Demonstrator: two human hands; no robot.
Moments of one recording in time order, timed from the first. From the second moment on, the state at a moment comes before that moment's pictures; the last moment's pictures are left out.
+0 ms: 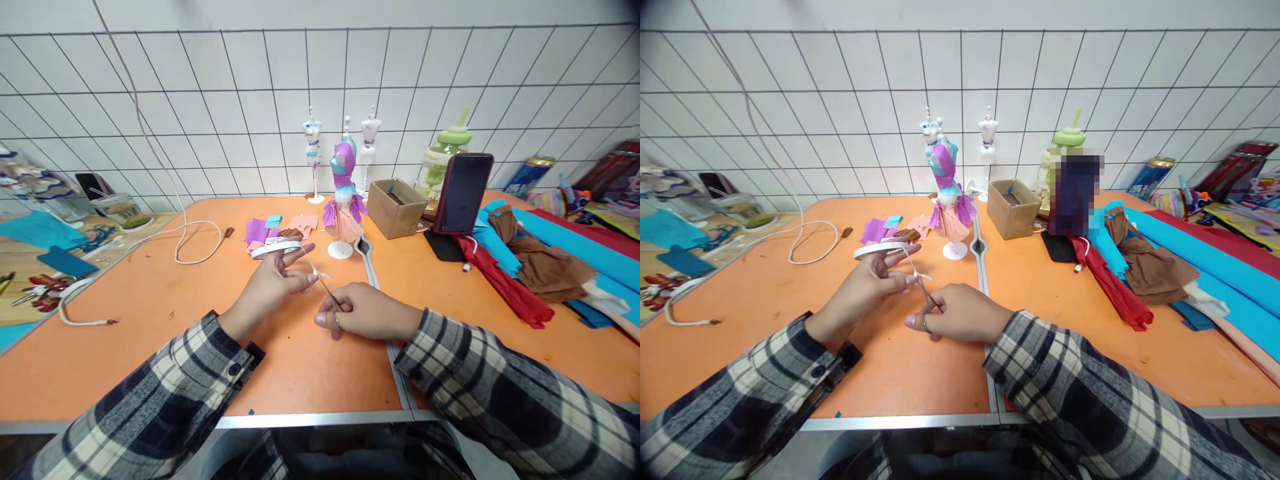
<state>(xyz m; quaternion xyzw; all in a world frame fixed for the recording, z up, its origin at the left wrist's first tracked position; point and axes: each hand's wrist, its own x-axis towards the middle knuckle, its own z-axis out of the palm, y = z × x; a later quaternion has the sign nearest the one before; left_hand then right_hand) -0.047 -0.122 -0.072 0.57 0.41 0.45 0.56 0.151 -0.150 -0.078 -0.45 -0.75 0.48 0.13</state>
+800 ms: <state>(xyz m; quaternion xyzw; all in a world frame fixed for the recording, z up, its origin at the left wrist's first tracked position) -0.038 -0.129 -0.070 0.57 0.40 0.43 0.57 0.145 -0.151 -0.081 -0.52 -0.79 0.29 0.15</state>
